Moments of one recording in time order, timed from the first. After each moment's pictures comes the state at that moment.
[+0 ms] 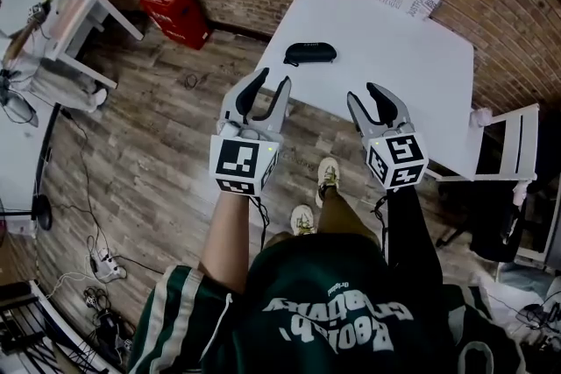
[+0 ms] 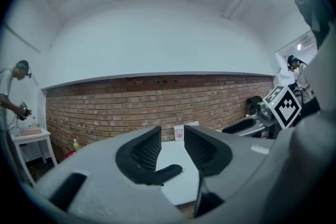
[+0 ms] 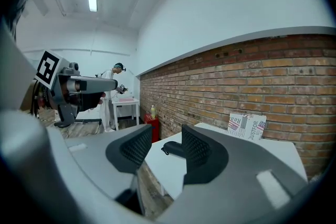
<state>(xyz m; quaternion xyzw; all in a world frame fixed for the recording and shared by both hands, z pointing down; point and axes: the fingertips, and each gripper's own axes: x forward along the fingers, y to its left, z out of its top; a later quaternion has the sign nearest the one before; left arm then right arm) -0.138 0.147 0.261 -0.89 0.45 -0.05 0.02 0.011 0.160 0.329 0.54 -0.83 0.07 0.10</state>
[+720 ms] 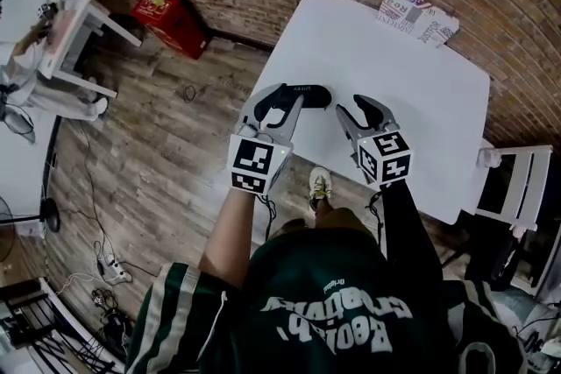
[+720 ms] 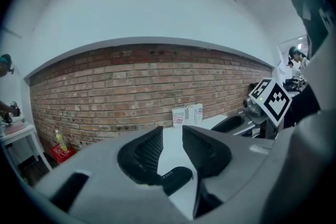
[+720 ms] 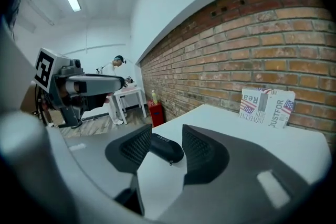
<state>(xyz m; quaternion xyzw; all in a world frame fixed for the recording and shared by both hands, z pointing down) -0.048 -0.025 0.346 -0.90 0.41 -0.14 -0.02 0.056 -0.015 0.423 0.48 -0.85 0.17 0.15</state>
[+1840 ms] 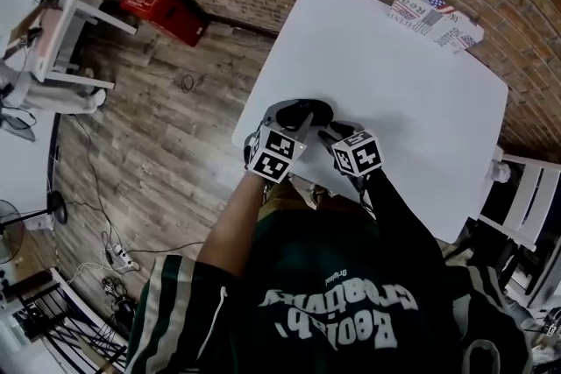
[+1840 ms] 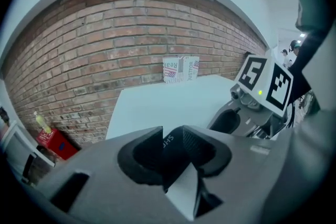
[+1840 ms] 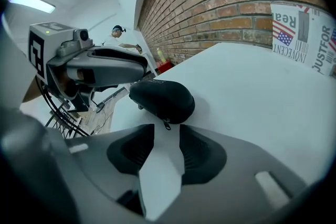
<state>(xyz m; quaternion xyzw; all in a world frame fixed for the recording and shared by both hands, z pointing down) -0.015 -0.092 0.534 -0.88 0.32 -0.32 -0.11 0.018 -0.044 0.607 0.35 -0.82 0.35 0.29</state>
